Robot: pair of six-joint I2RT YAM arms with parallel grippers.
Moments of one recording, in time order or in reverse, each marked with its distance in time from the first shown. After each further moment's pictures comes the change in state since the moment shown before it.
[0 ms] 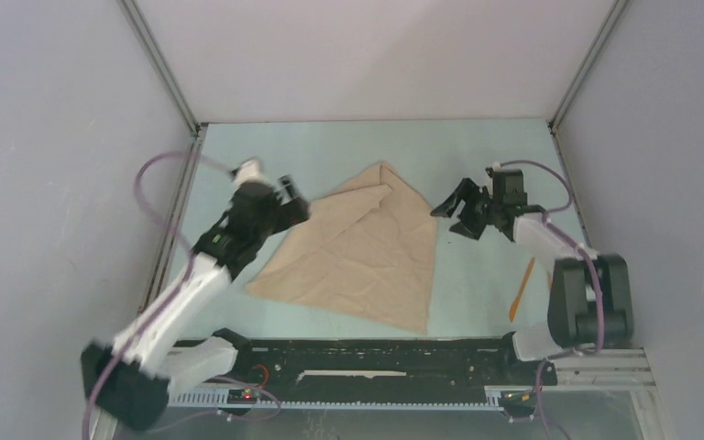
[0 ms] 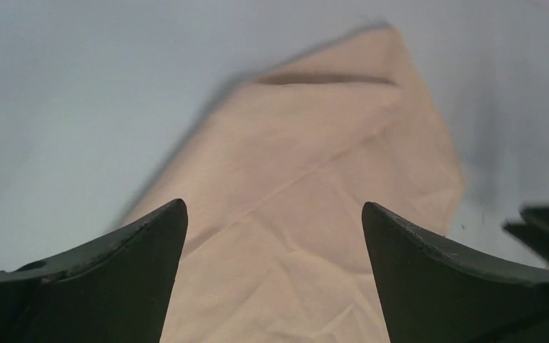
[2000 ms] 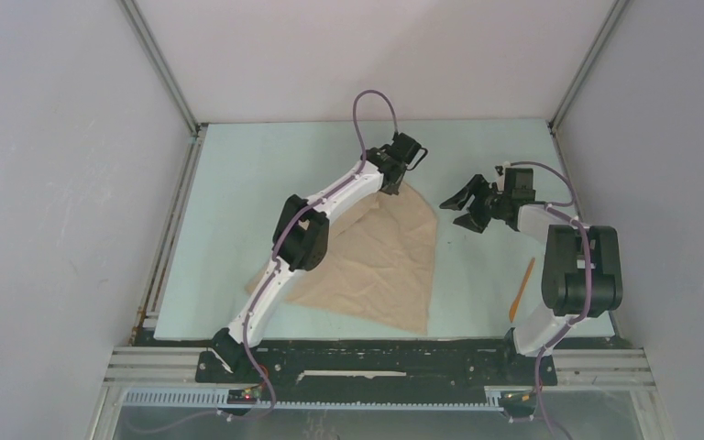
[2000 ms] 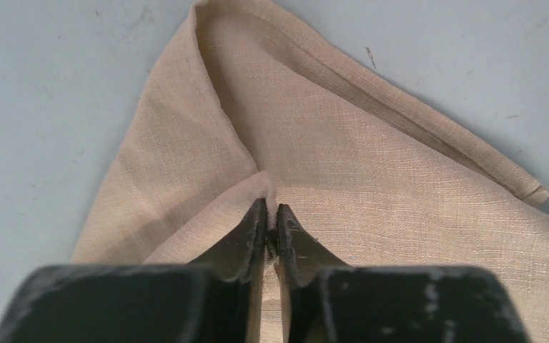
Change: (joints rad) left arm -0.322 1.712 1.638 -0.388 -0.068 0.494; right arm -0.132 0.264 0.096 0.168 -0.161 0.007
